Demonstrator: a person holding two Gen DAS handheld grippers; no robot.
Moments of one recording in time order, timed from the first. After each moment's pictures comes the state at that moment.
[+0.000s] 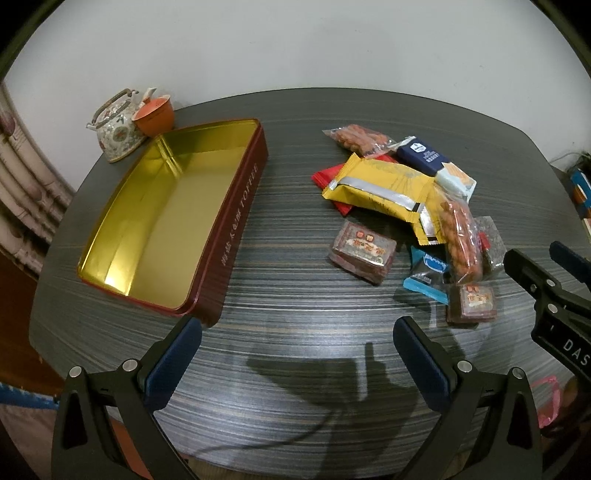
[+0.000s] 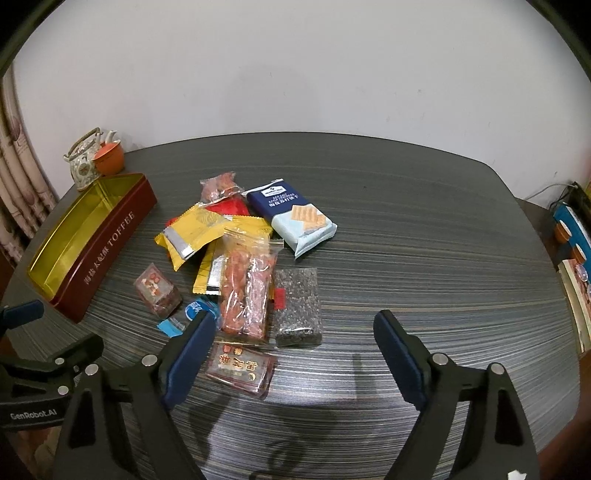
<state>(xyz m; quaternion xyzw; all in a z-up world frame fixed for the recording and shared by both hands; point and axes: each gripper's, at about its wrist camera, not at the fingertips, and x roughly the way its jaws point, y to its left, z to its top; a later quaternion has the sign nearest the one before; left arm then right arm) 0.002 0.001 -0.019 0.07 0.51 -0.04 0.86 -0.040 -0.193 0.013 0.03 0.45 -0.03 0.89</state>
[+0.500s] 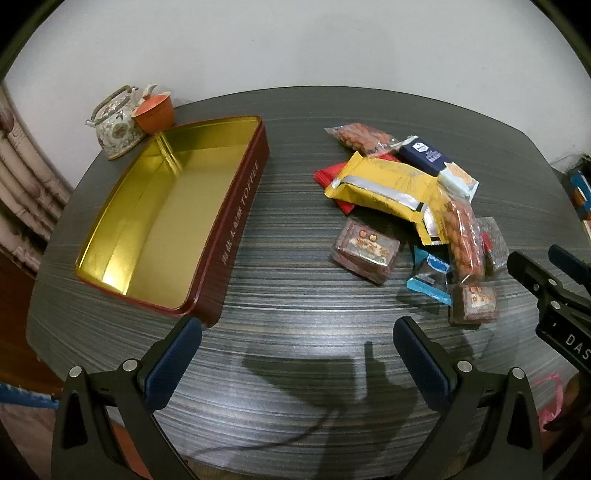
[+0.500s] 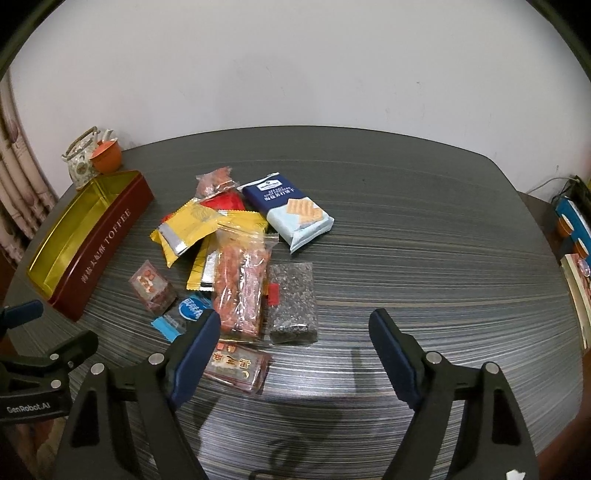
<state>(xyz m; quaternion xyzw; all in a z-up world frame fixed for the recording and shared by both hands) 0.003 0.003 -0.021 0.06 0.51 -0.04 0.86 -0.036 -0.198 0.009 0.03 0.46 -0.03 0.89</state>
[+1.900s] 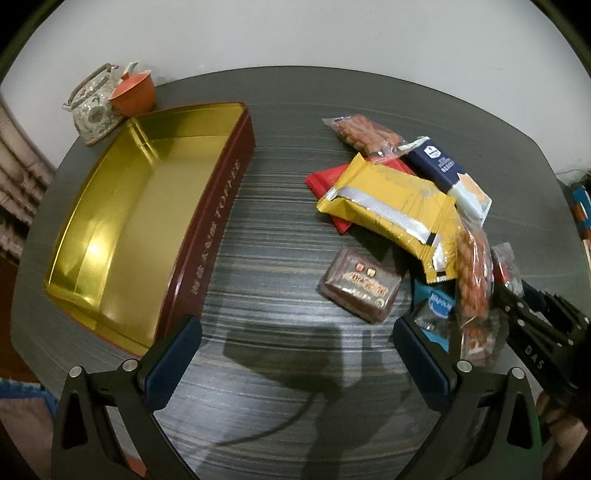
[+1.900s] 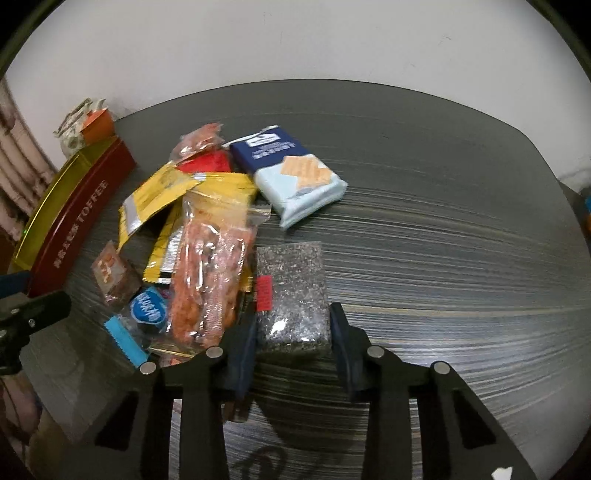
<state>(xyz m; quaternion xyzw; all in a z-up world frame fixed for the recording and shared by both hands) 0.058 -0.007 -0.034 0.03 0.56 -0.04 0.83 0.009 -0.218 -0.042 0.05 0.52 0.00 0.85</state>
